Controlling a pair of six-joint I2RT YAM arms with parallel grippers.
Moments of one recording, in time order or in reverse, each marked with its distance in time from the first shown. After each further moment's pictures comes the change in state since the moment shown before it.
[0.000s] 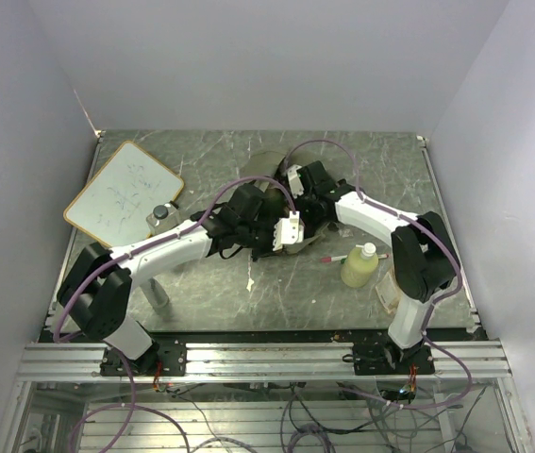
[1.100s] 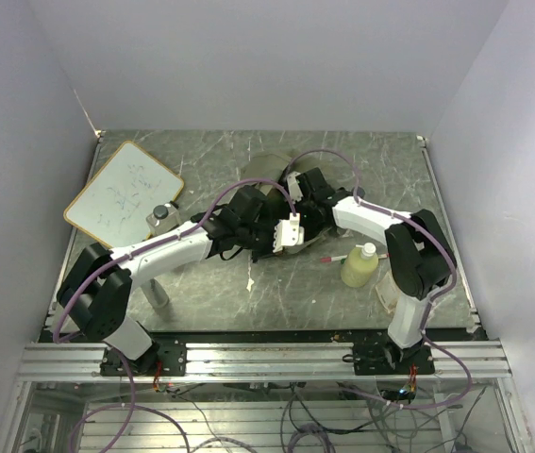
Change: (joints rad) left arm -0.008 -0.006 -0.014 0.011 -0.010 0.000; right arm 0.000 0.021 -0.051 0.043 -0.069 0.060
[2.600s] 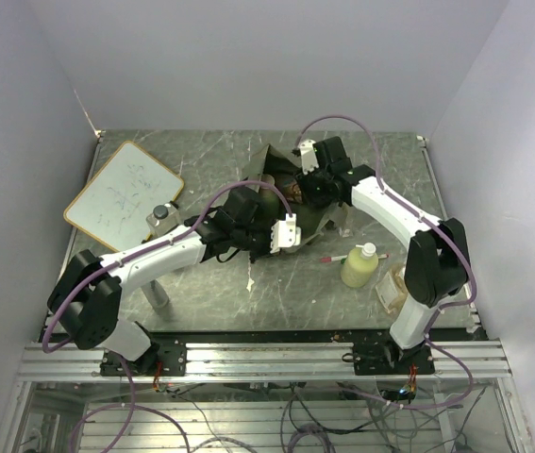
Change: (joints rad) left arm -0.002 -0.060 -0.033 0.024 -0.019 -0.012; right arm -0.073 -0.093 0.203 -0.161 -0.023 -0.060
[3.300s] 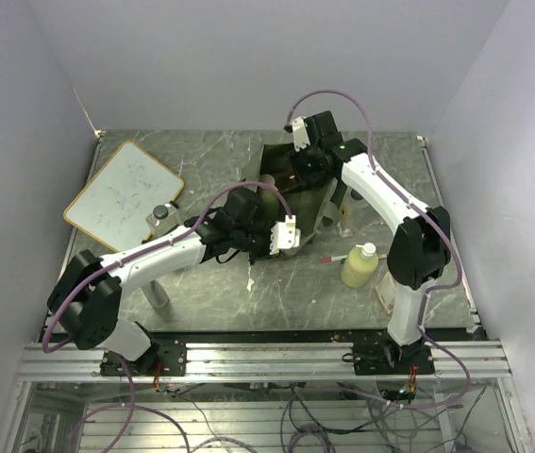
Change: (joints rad) left arm -0.001 -0.002 -0.008 -0.006 0.013 0.004; right arm 0.004 0.154 0.343 -0.173 0.028 0.012
